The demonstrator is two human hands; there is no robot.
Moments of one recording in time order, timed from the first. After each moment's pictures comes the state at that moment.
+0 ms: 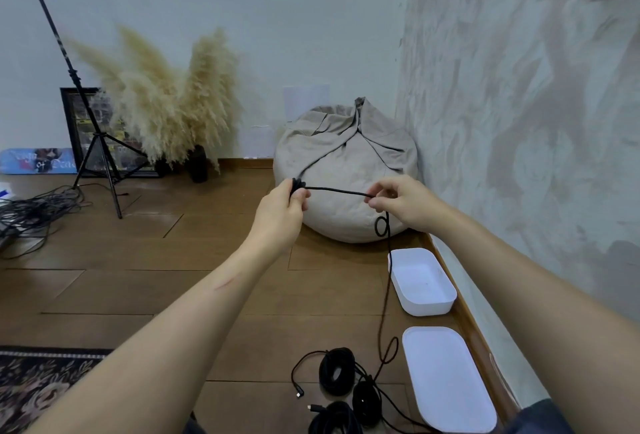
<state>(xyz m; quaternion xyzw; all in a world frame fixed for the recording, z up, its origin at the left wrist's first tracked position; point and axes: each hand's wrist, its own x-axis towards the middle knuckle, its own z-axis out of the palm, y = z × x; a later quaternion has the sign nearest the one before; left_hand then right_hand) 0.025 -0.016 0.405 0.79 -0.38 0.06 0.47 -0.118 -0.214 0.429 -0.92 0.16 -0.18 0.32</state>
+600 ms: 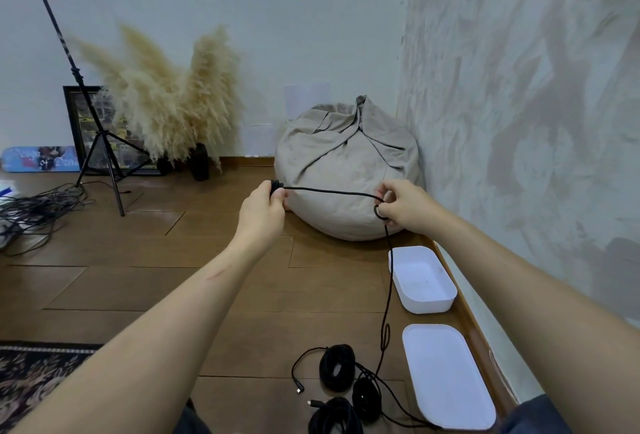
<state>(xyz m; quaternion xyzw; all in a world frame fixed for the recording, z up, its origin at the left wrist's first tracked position) 0.047 -0.004 0.394 0.82 -0.31 0.06 0.48 -0.116 -0.210 0.418 -0.89 0.25 -0.18 0.34</state>
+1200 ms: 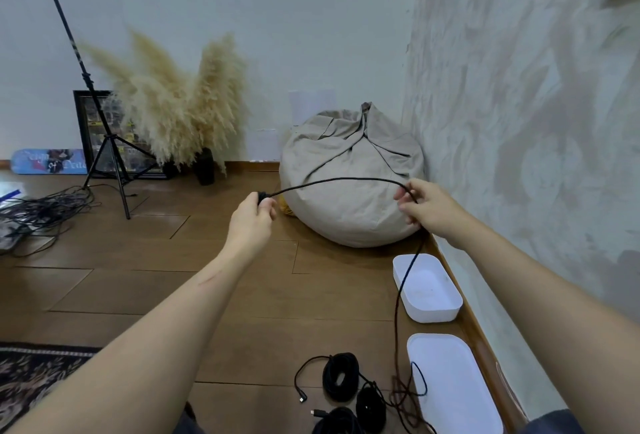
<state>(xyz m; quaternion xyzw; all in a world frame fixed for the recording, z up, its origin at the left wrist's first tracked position) 0.066 0.013 0.387 0.82 -0.26 0.03 0.51 -0.132 -0.224 0.420 -0.84 0.24 -0.23 0.43</state>
